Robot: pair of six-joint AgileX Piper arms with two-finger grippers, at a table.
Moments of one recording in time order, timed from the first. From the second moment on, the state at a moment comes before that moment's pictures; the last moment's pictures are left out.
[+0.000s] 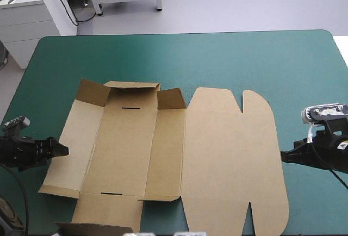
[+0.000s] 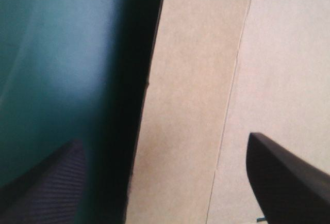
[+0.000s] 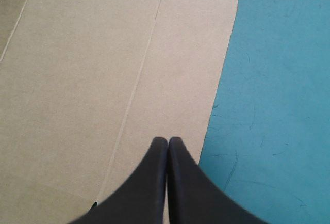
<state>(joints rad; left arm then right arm) 0.73 1.40 -0.85 -0.60 1.18 0.80 -0.24 0.83 -0.99 0.37 1.25 -0.42</state>
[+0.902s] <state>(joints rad) 0.52 1.43 -0.78 -0.63 1.19 0.86 -0.24 0.83 -0.99 0.38 1.25 -0.44</state>
